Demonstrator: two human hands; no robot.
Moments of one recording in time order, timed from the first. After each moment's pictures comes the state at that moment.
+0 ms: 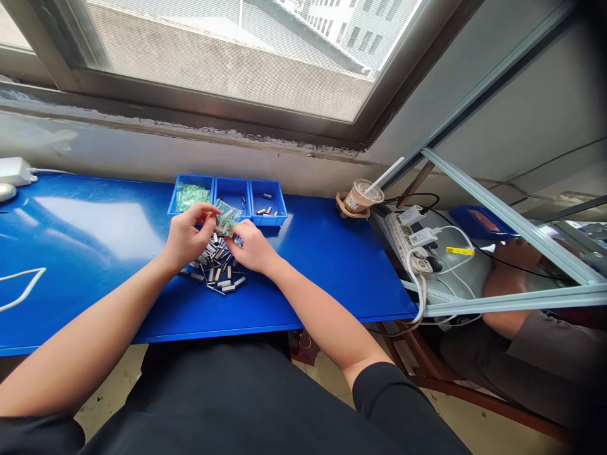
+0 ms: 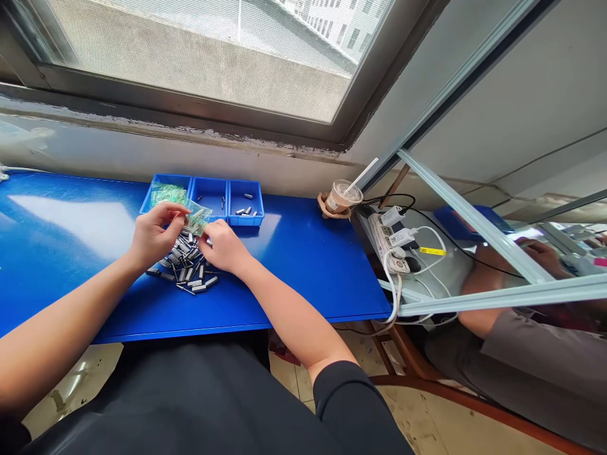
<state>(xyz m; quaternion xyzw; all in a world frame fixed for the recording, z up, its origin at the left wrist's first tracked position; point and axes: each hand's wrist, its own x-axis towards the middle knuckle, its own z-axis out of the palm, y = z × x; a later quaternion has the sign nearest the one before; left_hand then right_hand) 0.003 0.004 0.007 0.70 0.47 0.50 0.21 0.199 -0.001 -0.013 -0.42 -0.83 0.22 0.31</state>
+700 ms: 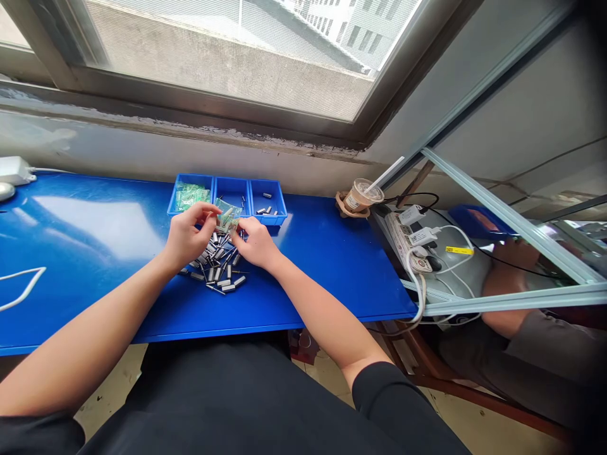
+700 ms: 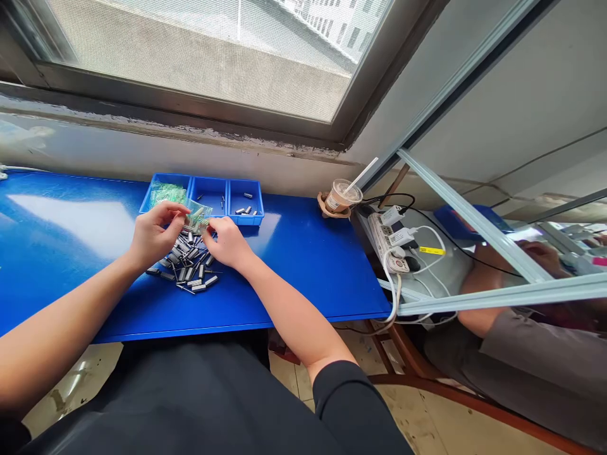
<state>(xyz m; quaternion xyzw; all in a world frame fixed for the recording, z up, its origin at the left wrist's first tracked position) 0.003 0.004 0.007 0.70 0.46 0.50 0.21 0.202 0.005 -0.013 -0.46 -0.79 0.24 0.33</state>
